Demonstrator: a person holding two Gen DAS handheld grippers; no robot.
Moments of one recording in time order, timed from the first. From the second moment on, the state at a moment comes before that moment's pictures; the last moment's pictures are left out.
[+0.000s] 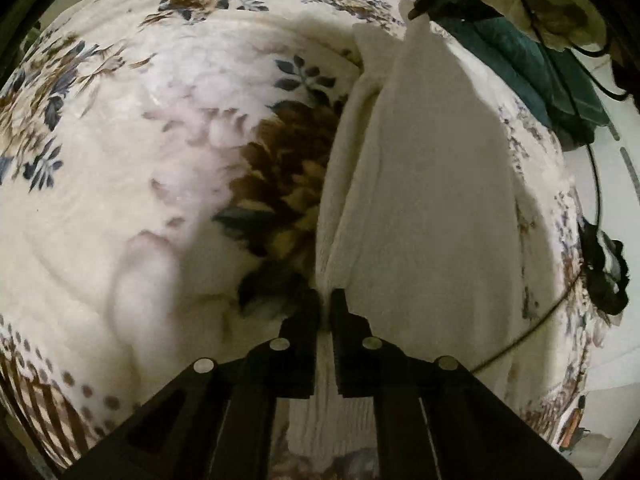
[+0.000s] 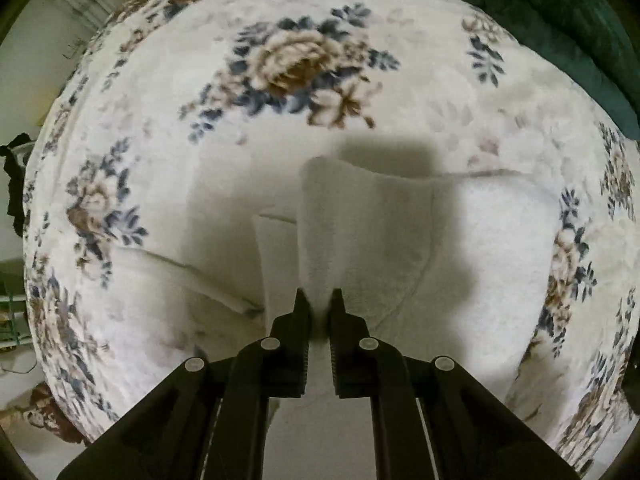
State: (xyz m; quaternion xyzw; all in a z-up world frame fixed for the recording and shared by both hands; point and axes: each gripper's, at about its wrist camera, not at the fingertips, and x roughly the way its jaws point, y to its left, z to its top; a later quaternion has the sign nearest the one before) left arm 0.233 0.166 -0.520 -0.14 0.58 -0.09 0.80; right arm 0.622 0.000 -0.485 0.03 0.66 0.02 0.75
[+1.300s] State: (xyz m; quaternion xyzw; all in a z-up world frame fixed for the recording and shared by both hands) left arm 0.251 0.196 -0.559 -0.22 0.67 -0.15 0.69; right arm 0.123 -0.159 -0.638 0.43 0.72 -0.06 0.54
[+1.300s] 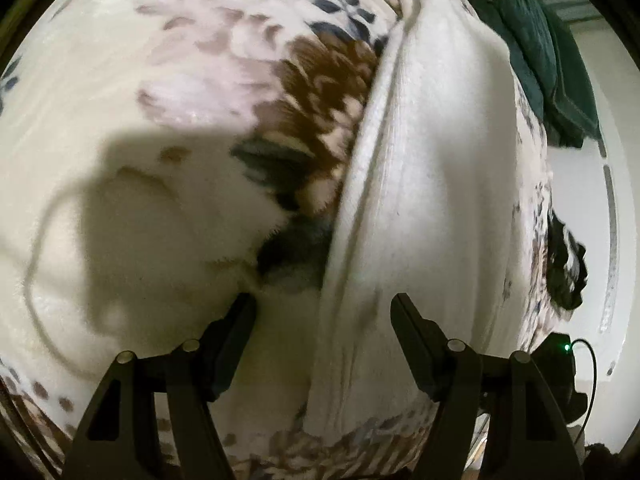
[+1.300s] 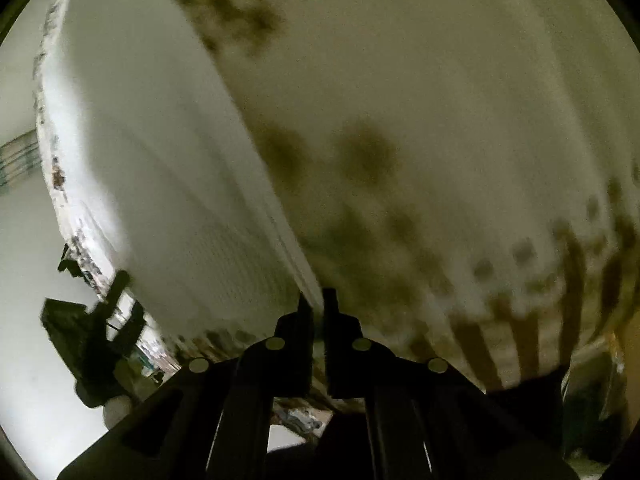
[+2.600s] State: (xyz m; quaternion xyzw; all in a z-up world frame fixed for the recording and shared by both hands) left arm 0.256 0.205 -0.489 -0.32 0.61 -0.21 0.69; right arm 0.204 -0.184 -0.580 0.54 0.62 0.09 0.56
